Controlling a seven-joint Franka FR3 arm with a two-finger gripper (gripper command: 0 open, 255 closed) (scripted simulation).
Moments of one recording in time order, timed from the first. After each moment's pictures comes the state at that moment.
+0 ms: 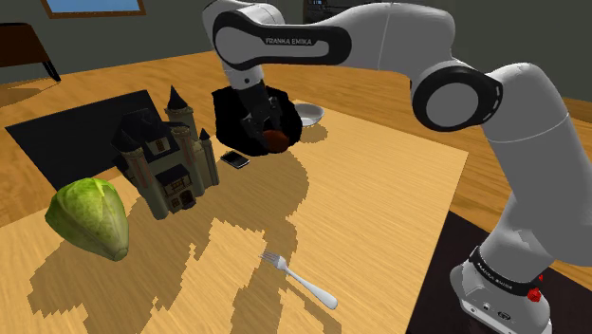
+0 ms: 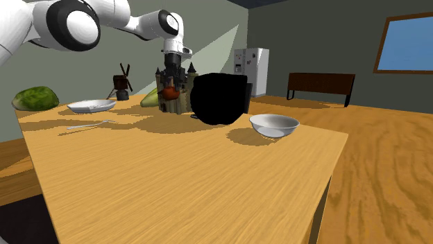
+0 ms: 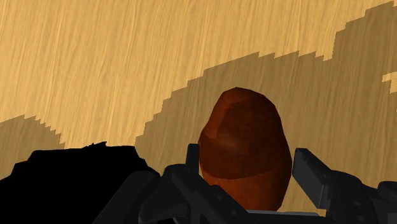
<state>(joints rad) 0.42 0.74 0.13 -0.85 -0.19 1.27 0.17</state>
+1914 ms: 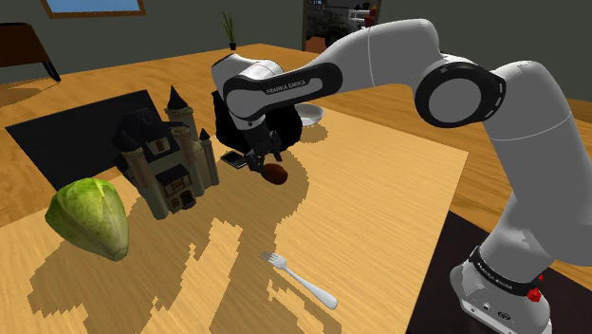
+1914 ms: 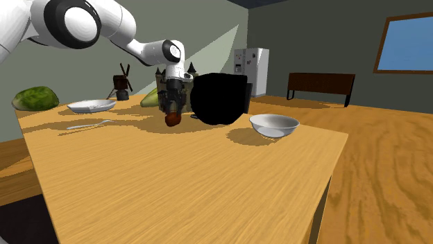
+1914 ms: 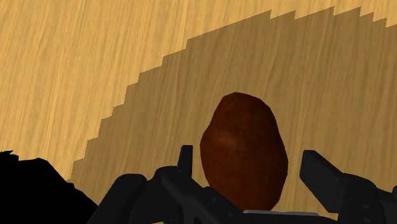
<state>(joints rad) 0.40 0.72 0.13 -1.17 -0.19 1.56 0.21</state>
